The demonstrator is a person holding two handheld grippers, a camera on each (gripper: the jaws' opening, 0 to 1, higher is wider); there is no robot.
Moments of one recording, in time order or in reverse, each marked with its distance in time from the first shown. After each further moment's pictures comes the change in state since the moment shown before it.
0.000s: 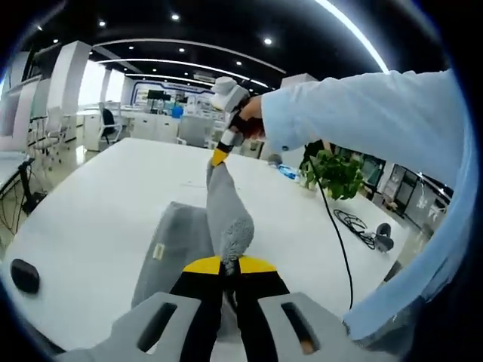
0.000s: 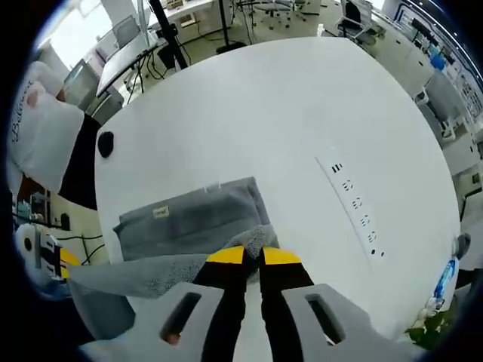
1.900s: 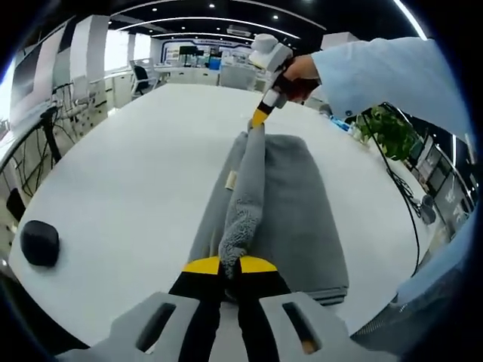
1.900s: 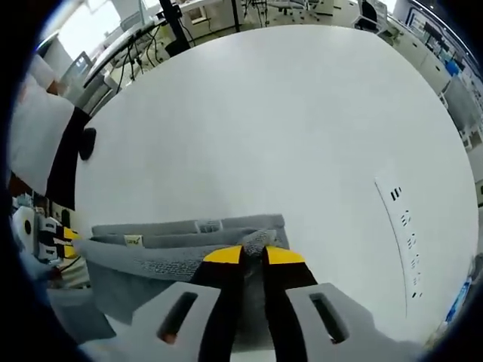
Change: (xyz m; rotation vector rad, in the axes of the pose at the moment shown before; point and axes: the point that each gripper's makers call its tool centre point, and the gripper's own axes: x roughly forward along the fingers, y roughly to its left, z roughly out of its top) left arm 0.024 0.119 -0.096 0.021 0.316 0.210; right arm 0.116 0.030 0.026 -0.046 -0.020 0.050
